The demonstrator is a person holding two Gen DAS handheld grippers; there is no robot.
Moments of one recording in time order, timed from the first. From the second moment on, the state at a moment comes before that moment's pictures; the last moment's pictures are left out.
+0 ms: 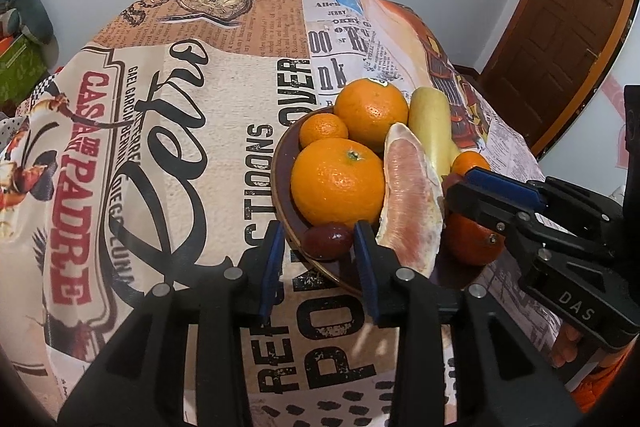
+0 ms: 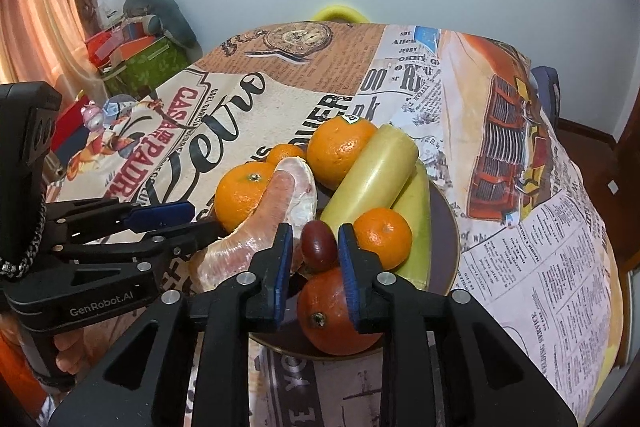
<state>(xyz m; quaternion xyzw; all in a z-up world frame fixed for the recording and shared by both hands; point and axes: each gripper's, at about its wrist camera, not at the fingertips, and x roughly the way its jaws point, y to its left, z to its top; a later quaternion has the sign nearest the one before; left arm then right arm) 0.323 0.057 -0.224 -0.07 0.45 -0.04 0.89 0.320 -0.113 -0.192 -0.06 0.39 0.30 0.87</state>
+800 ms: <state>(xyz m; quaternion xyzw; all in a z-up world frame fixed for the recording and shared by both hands) 0.172 0.025 -0.040 -0.04 0.26 -0.04 0.96 0.193 -0.170 -0.039 -0.04 0.22 0.27 0.94</state>
